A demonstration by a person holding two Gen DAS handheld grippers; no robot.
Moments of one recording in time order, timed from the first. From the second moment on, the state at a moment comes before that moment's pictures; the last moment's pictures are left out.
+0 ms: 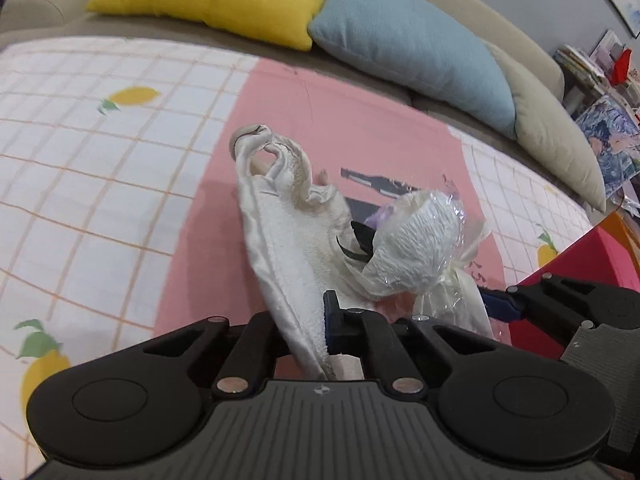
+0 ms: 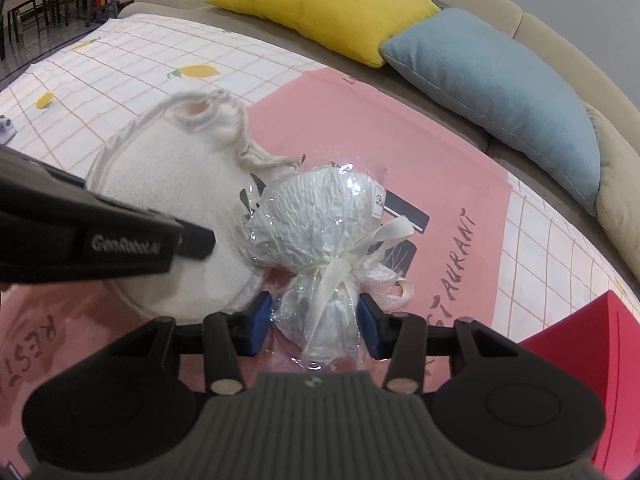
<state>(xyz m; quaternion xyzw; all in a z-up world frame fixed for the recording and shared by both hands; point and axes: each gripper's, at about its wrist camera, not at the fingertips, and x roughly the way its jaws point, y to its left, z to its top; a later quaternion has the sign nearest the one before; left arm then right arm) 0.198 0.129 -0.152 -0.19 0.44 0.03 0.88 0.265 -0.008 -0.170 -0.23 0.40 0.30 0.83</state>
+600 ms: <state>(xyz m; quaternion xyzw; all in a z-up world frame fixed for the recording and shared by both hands) 0.135 0.102 -0.083 -0.11 0.39 0.01 0.91 0.192 -0.058 -0.089 -0.12 0.36 0.31 0.87</state>
